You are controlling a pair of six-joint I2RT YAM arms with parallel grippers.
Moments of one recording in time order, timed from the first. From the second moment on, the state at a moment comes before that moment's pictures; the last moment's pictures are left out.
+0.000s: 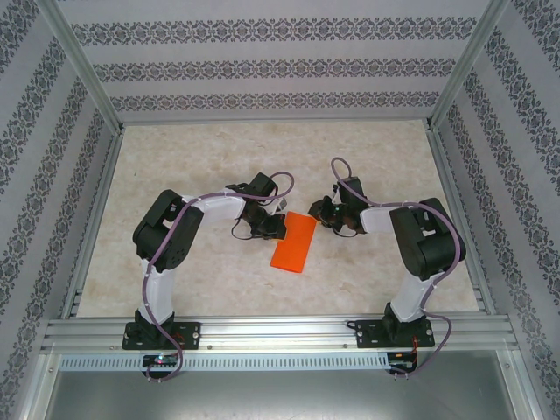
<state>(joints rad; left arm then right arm) -0.62 2.02 1.26 -0.50 0.56 -0.50 0.31 1.78 0.76 0.16 -0.45 0.87</state>
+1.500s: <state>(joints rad) -0.62 2.02 1.26 -0.50 0.56 -0.50 0.74 1.32 0.41 0.19 -0.25 1.06</state>
